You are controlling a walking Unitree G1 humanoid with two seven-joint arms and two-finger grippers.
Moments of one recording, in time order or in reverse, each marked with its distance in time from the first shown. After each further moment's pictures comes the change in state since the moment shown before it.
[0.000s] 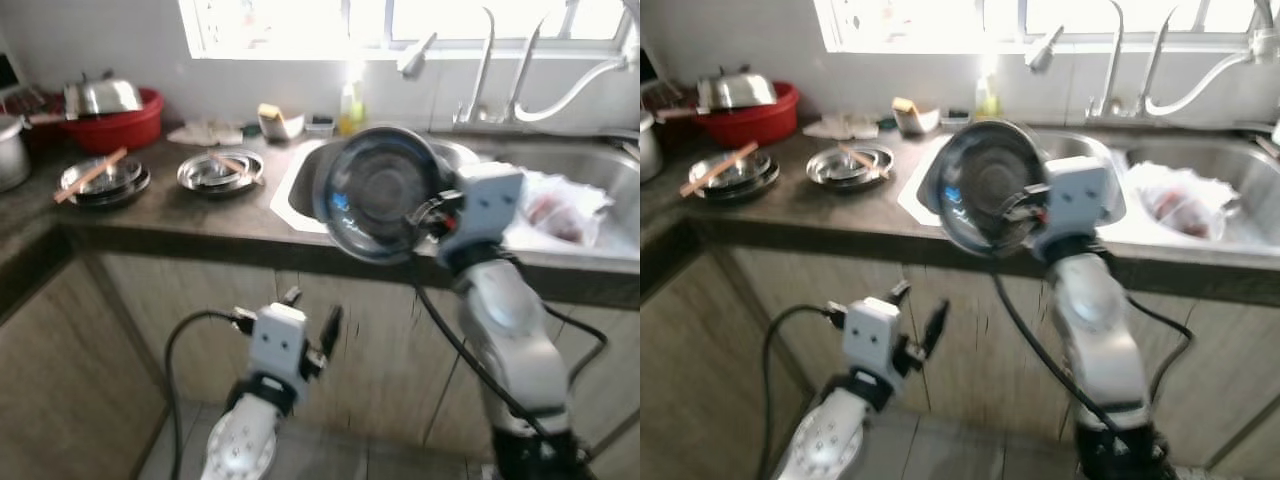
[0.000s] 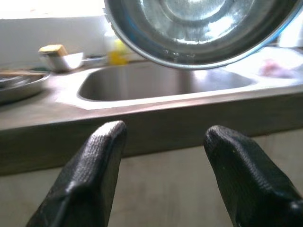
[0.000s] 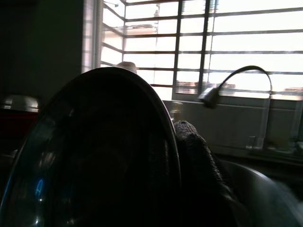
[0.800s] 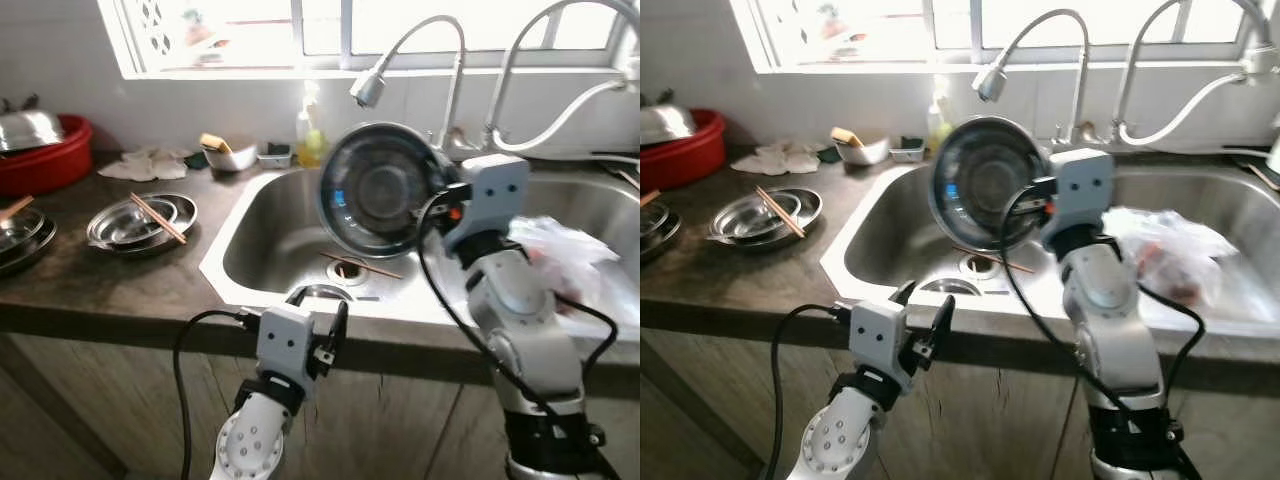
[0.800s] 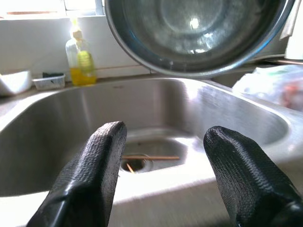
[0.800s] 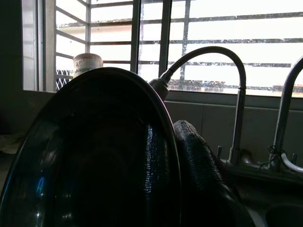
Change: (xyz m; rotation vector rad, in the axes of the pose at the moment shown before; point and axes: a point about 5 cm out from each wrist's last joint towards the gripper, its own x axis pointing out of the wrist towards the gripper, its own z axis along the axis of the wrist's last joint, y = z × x) left arm 0.003 -0.012 0.003 -0.025 -0.016 -0.037; right arm 0.006 -0.026 -0.004 -0.028 0.035 -0.006
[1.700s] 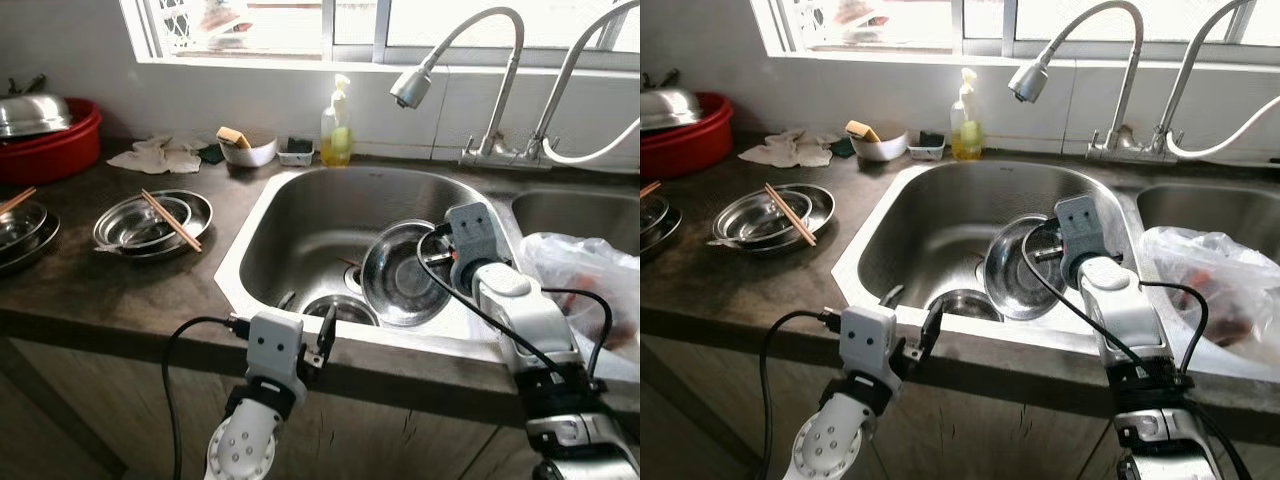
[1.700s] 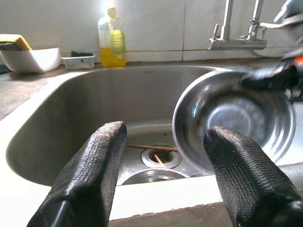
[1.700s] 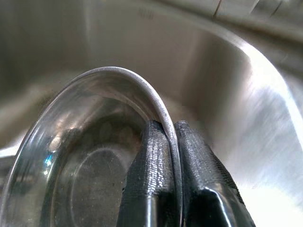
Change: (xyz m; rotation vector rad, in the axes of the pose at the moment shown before) left arm -0.005 0.001 -0.003 -0.018 0.024 0.030; right arm 0.005 -0.045 -0.099 -0.111 0.682 -0.037
